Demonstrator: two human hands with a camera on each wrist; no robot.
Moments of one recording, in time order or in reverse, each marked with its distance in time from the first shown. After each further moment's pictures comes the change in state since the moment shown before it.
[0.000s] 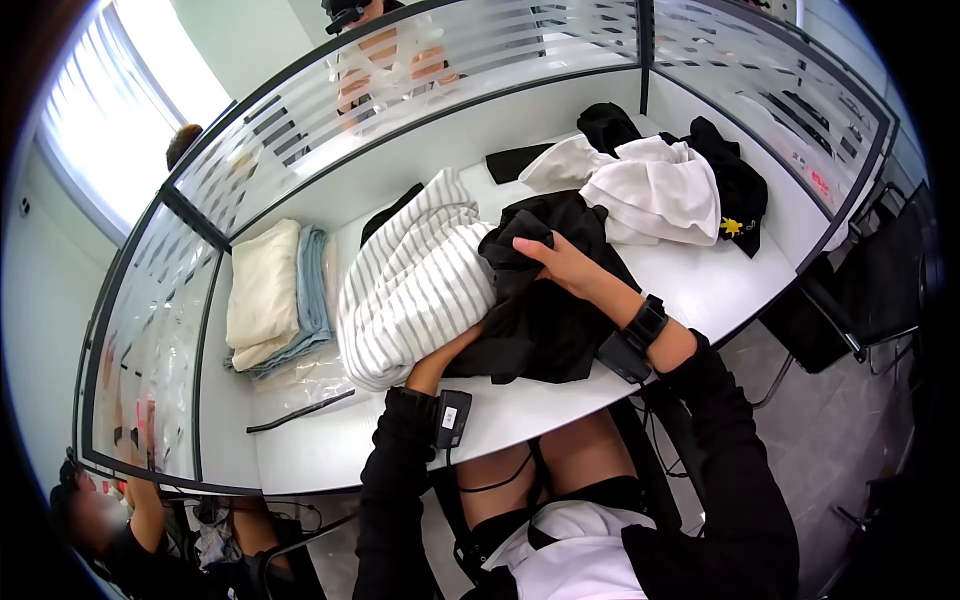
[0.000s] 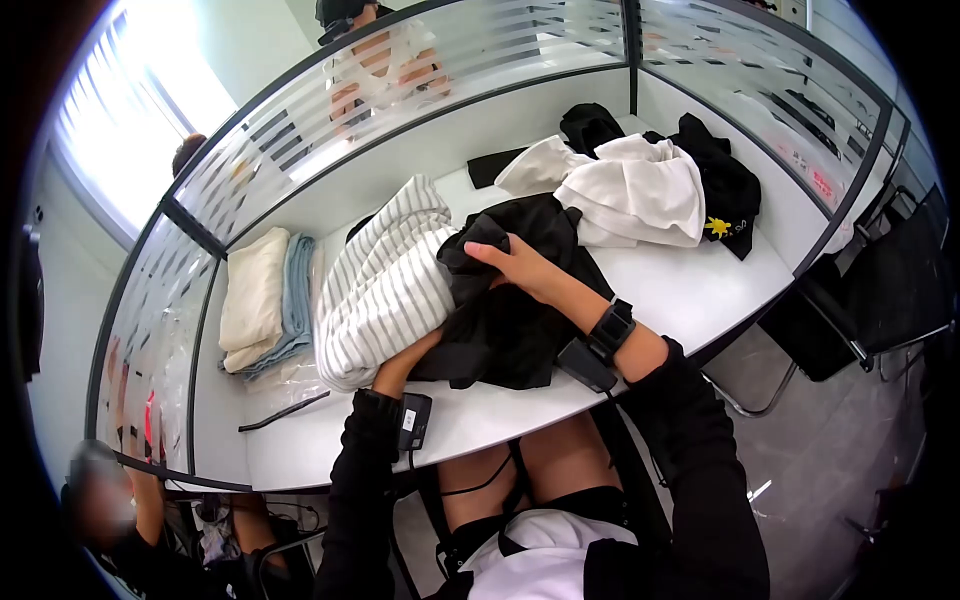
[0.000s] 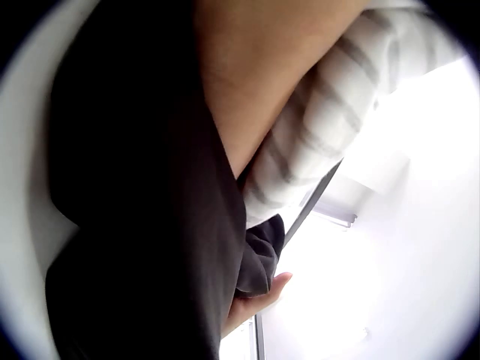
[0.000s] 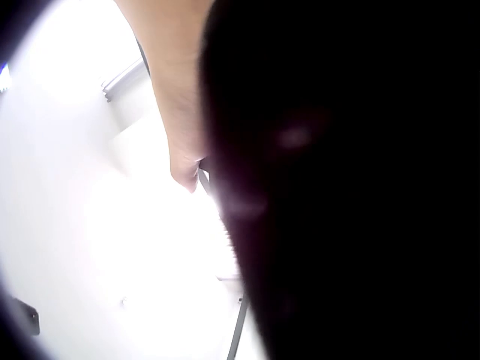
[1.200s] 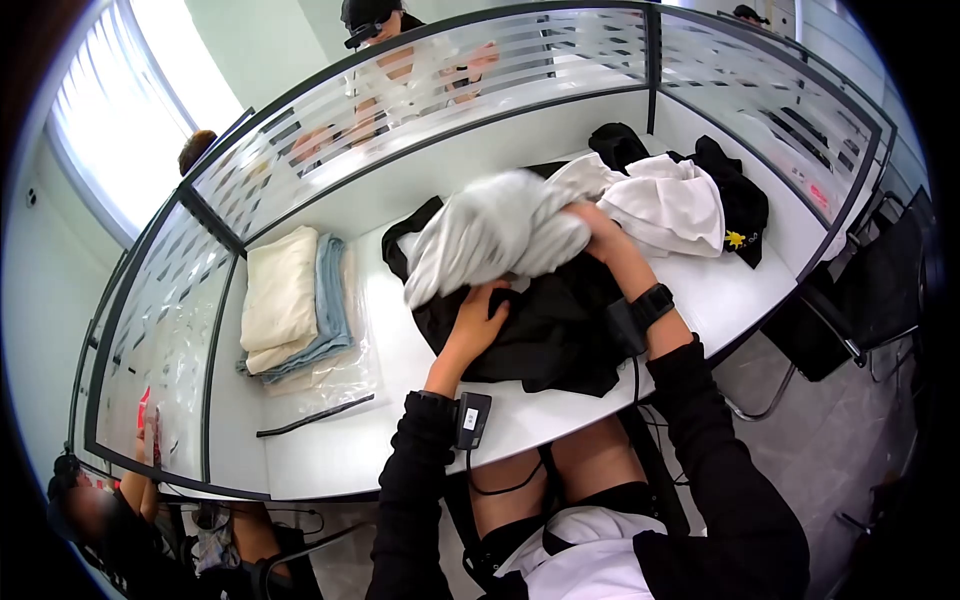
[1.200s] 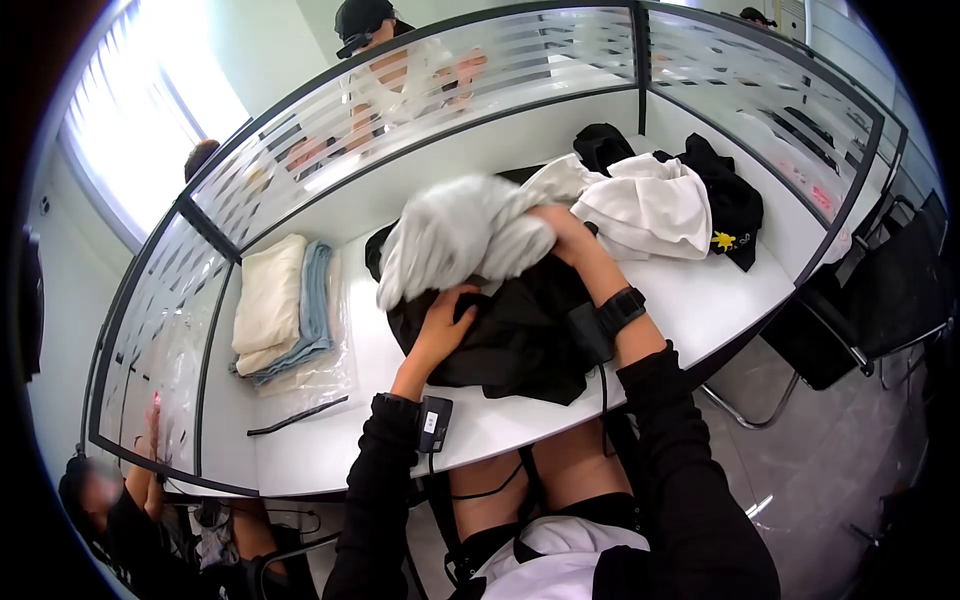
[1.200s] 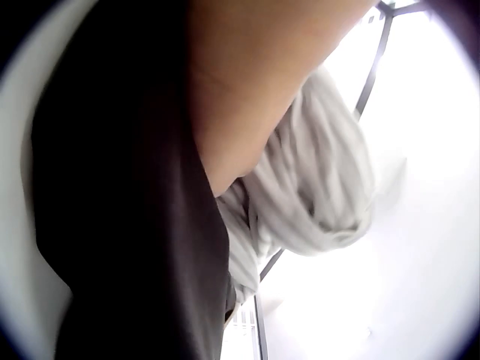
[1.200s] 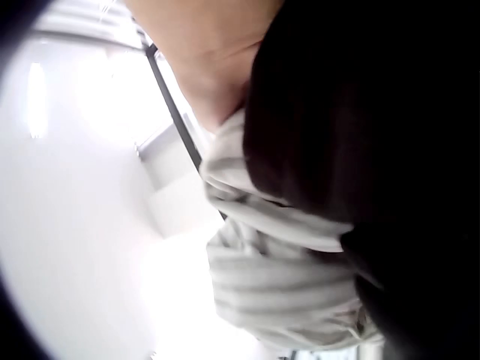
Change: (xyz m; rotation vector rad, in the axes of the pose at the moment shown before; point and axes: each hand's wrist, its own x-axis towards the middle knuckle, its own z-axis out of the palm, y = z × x) left_hand 0.025 0.026 0.001 0.025 0.079 0.251; right_hand 0.057 0.000 -0.067 0.144 0.125 -0.106
